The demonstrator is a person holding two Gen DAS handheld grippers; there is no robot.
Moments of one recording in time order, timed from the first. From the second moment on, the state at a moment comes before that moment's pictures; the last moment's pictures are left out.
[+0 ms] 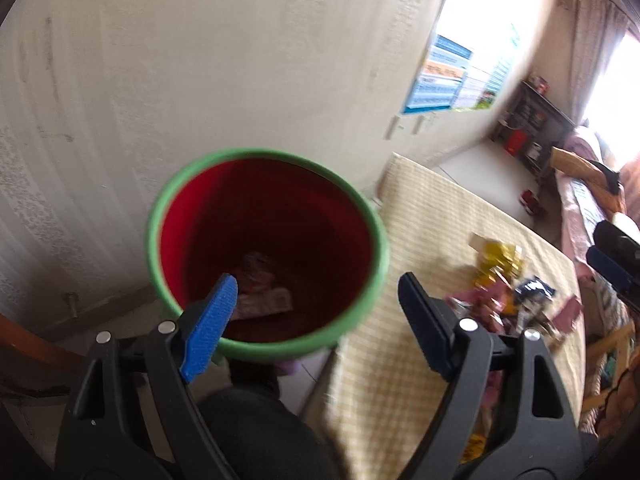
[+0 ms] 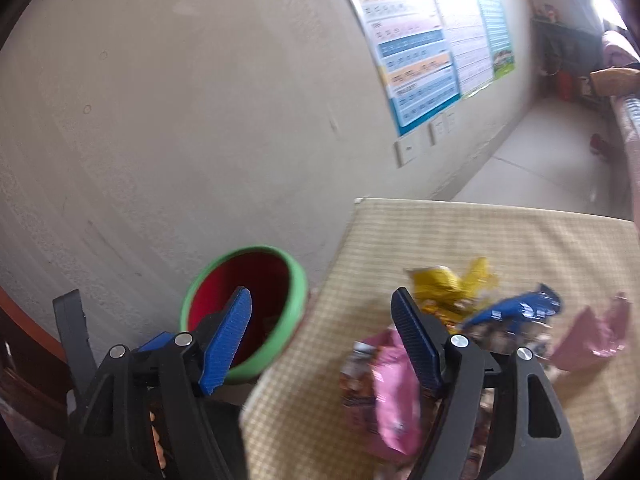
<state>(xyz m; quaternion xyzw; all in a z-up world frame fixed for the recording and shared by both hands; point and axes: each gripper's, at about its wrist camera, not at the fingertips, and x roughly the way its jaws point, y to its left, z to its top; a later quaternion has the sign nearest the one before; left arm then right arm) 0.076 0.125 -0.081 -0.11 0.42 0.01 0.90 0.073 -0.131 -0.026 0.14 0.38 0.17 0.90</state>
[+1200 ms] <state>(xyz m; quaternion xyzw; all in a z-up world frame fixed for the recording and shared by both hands) 0.097 -0.027 -0.153 -0.05 0.54 -0.12 0.83 -0.014 -0.254 -0.116 0.22 0.45 0.07 0.86</state>
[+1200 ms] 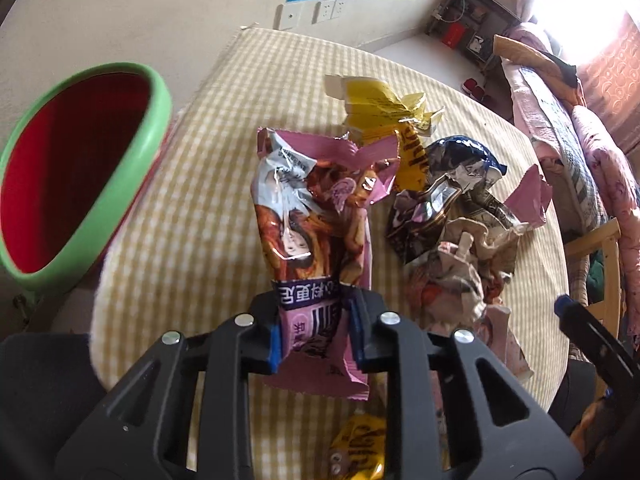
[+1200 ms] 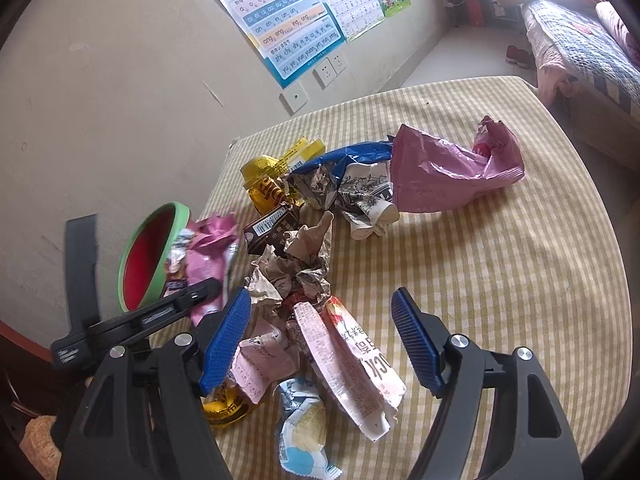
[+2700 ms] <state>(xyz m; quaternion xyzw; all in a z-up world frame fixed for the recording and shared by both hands) 0.062 0.004 -0.113 -0.07 0.46 -0.11 0.88 0.018 -0.199 -0.085 0.14 0.44 0.14 0.88</state>
